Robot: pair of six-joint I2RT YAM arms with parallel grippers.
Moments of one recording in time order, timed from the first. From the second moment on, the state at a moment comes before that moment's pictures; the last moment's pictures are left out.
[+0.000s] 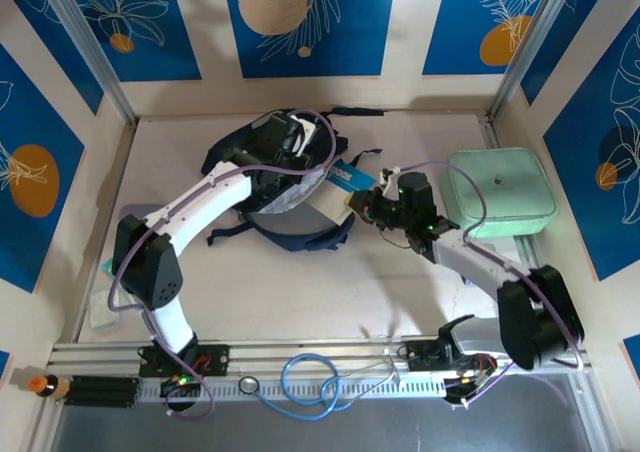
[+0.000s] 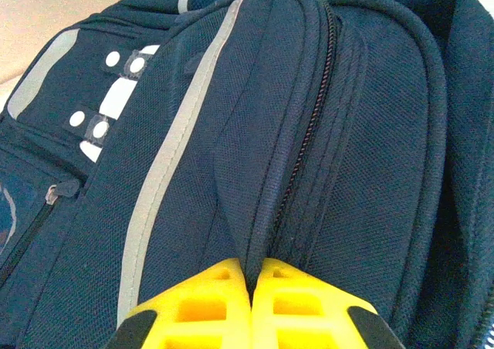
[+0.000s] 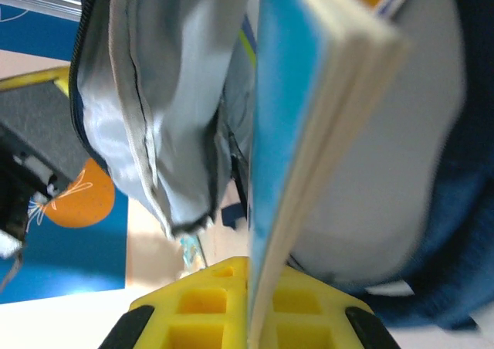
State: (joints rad) left arm -0.63 1.74 1.58 -0.59 -0.15 -0.04; right arm 0.41 1.32 0.69 0.21 -0.49 1.07
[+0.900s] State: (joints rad) left arm -0.58 1.68 1.56 -0.56 -0.05 -0.16; right arm 0.53 2.04 1.17 0.34 -0.26 1.42
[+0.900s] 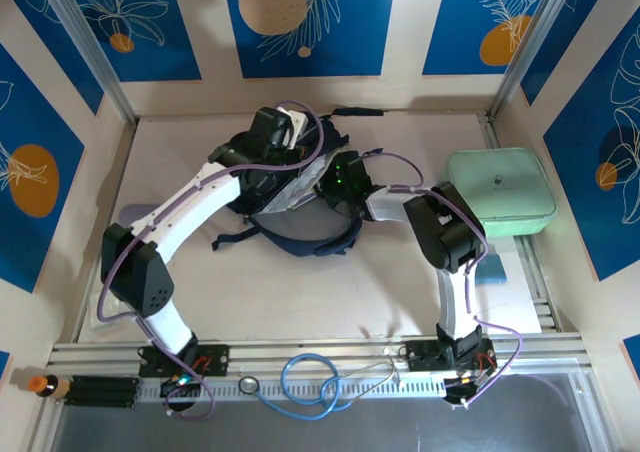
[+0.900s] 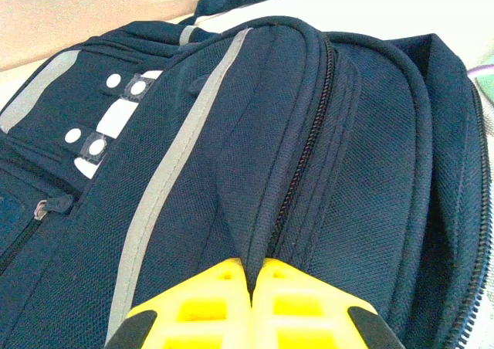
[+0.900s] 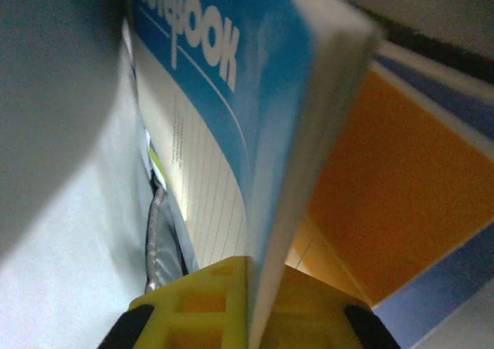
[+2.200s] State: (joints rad) left arm -0.53 1.71 1.46 -0.42 0.17 -0.31; right arm 0.29 1.26 0.75 -0.16 -0.18 1.27
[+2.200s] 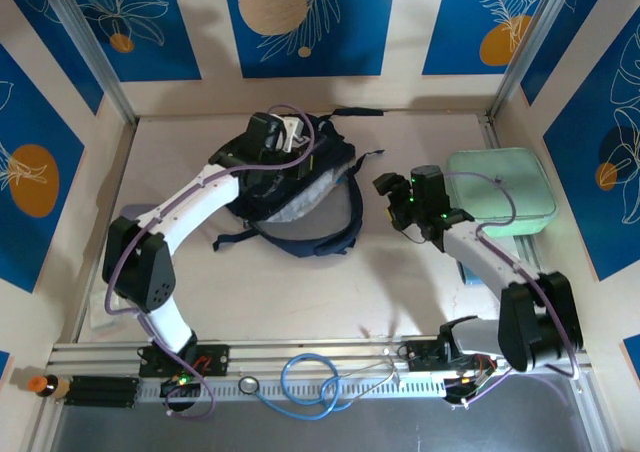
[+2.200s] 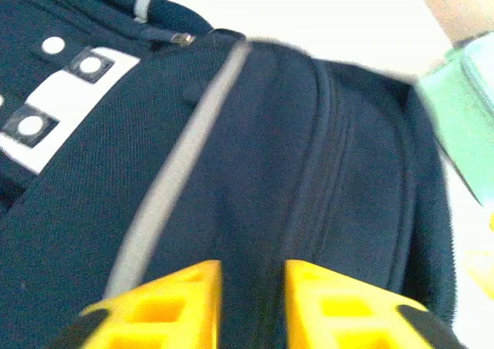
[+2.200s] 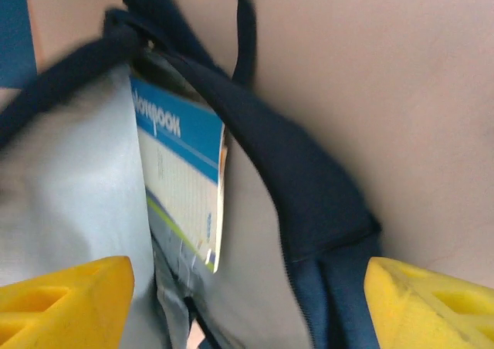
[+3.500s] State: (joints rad) left arm -0.06 1.70 0.85 -0.08 0.27 -0.87; right arm 0.54 1.46 0.81 -0.20 -0.16 1.02
